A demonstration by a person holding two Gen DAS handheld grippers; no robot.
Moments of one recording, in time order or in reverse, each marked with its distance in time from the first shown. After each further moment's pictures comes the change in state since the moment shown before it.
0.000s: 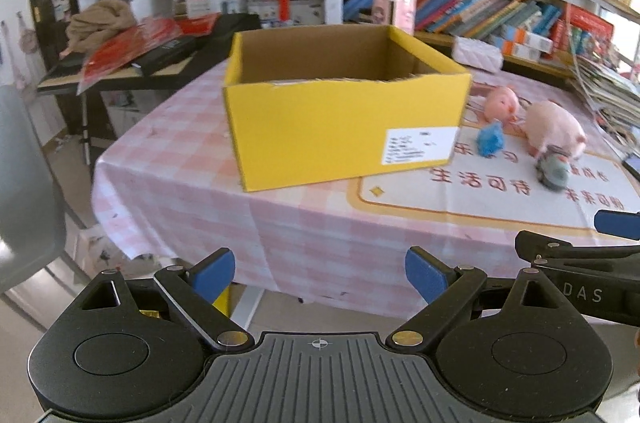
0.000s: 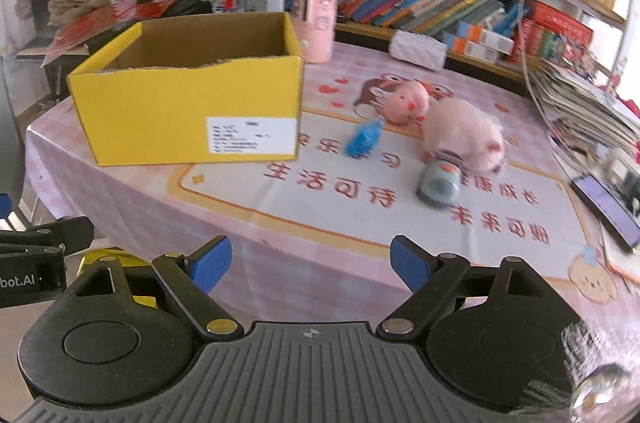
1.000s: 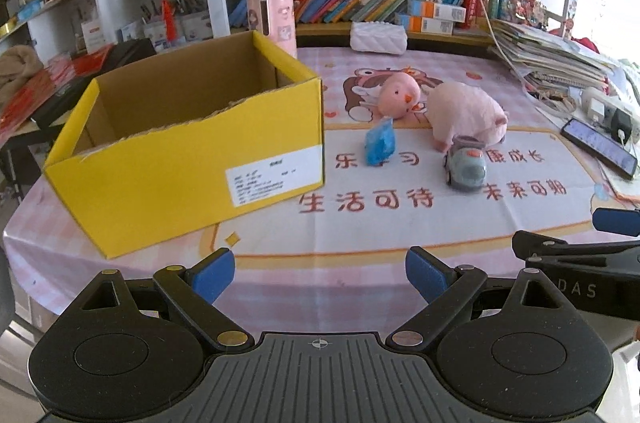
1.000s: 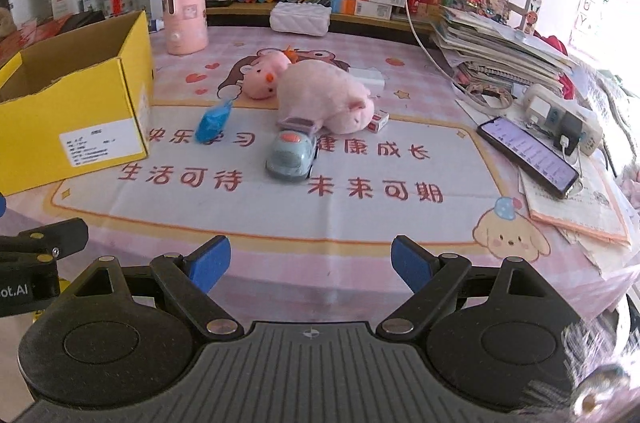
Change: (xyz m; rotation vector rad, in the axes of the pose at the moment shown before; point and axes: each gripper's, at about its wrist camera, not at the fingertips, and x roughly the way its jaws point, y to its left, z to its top) left arm 0.037 -0.100 0.035 0.165 0.011 -0.154; right arm 0.011 -0.102 -0.005 0.164 0.056 -0.179
